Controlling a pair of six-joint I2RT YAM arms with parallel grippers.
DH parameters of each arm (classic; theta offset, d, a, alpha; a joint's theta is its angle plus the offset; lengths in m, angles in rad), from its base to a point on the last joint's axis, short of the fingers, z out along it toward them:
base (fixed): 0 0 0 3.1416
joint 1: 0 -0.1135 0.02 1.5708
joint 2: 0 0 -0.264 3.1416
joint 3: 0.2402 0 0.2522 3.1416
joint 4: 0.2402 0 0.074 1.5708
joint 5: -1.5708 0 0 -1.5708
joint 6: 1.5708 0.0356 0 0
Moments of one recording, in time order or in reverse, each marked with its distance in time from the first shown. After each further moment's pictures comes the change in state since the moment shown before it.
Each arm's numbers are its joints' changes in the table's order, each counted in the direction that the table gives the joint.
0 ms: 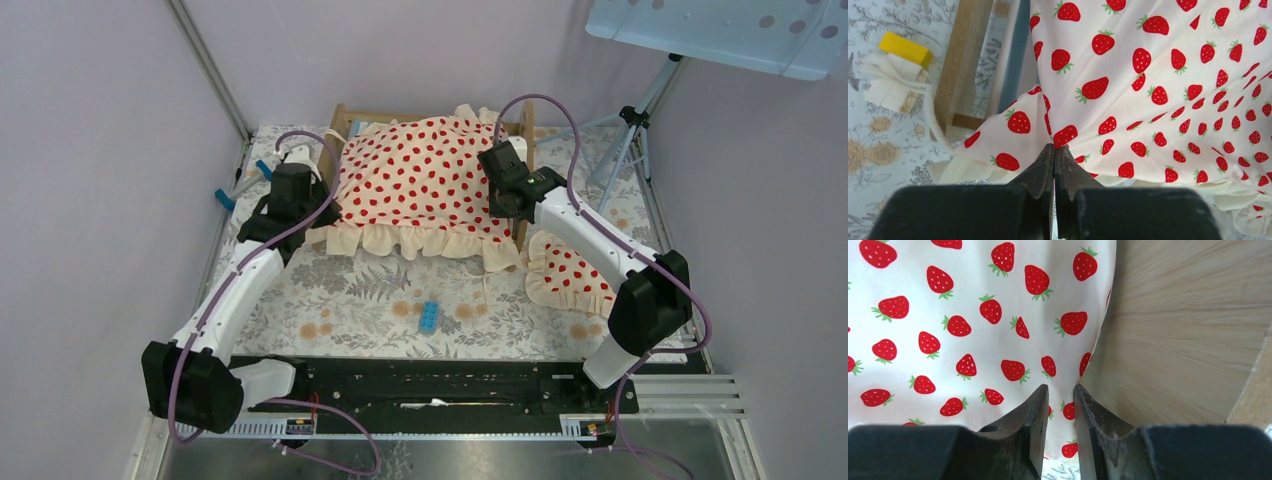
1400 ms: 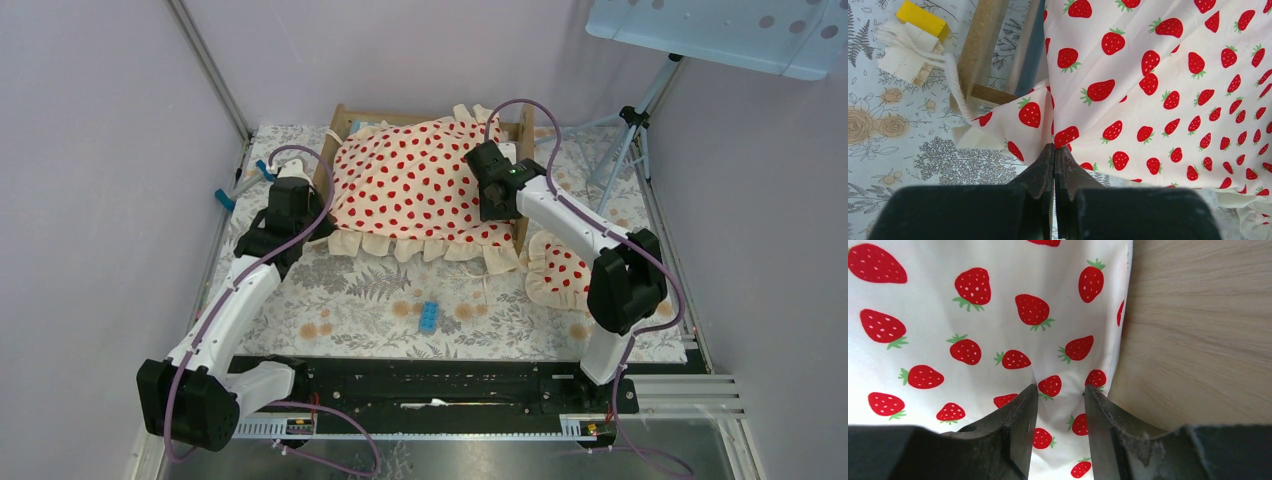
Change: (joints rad) left arm 0.003 -0.098 -0.107 0.024 0.051 -0.055; right arm 0.001 0.156 0.100 0.101 -0.005 0.035
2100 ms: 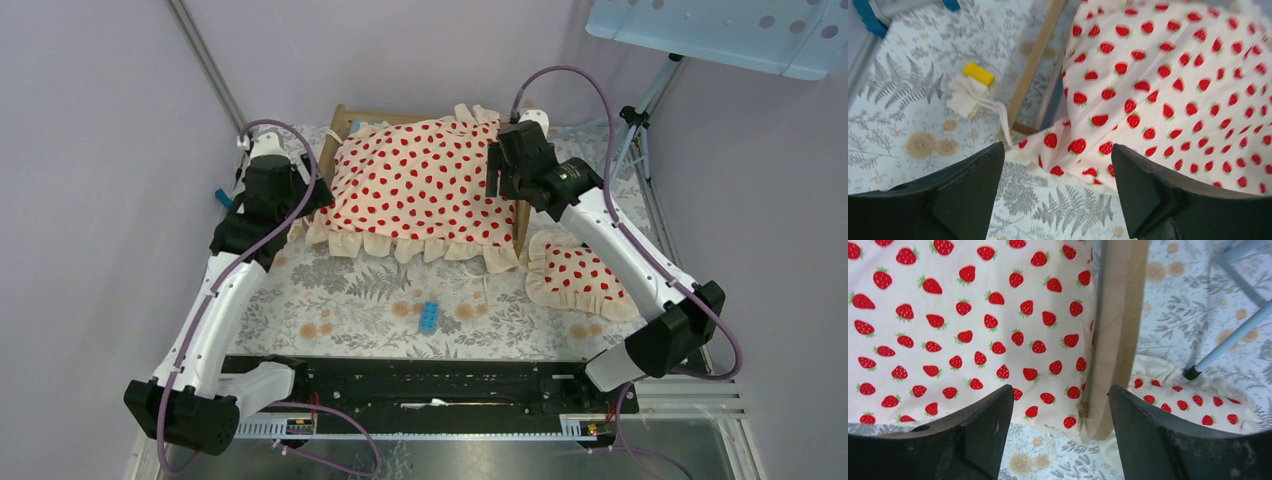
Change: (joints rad) left arm -0.004 -0.021 0.208 0.139 0.145 0.038; right arm 0.001 -0.281 0.023 -0.037 0.016 -0.058
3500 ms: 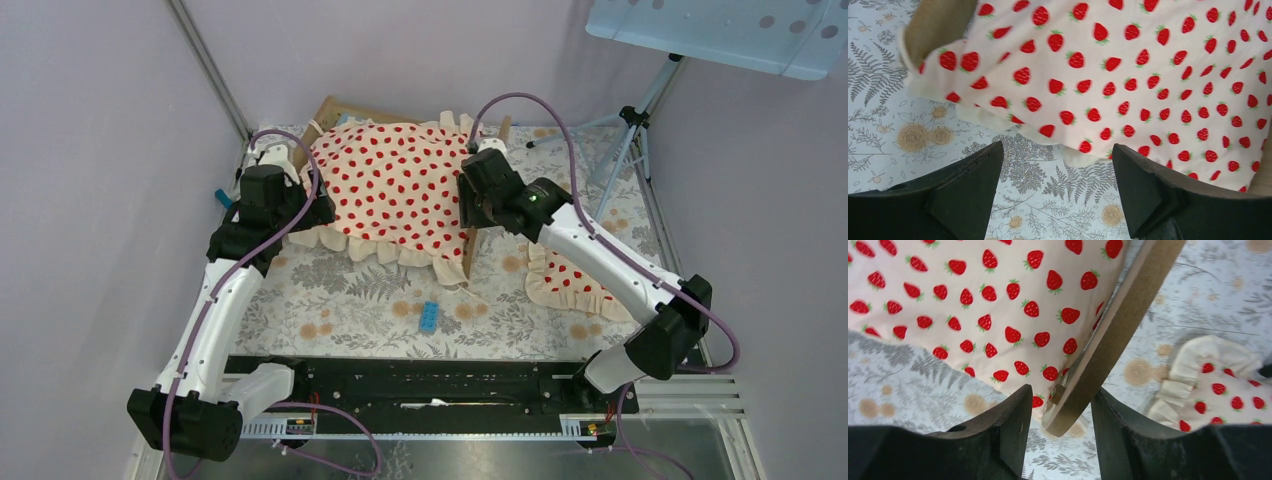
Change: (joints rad) left arm -0.066 -0.032 -0.038 0.042 -0.196 0.118; right arm -0.154 0.005 -0.061 -0.002 0.079 0.050
